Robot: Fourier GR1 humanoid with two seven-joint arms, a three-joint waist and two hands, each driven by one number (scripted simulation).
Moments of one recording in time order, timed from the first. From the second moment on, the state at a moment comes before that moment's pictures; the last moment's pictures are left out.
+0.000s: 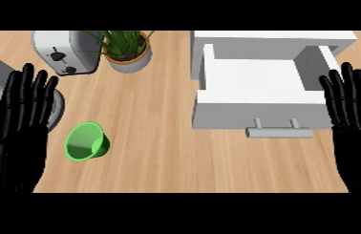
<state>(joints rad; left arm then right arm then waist) 0.00 0.10 -0.03 -2.10 0.00 0.05 0.02 -0.01 -0.12 0.00 -2.10 0.02 -0.02 0.04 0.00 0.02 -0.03</state>
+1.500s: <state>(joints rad) 0.15 0.07 0.24 -1.62 0.19 -0.06 -0.21 -0.21 -0.17 -0.06 -1.88 -0.08 0.13 0.08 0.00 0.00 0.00</state>
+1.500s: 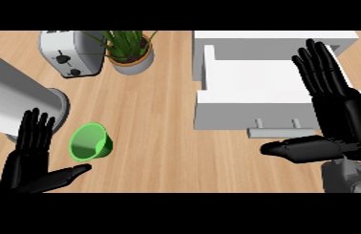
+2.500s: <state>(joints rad) -0.09 0.18 0.36 -0.74 0.13 -0.14 -0.74 -0.24 -0.16 -0.08 -1.90 -0.09 0.14 0.12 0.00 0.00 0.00</state>
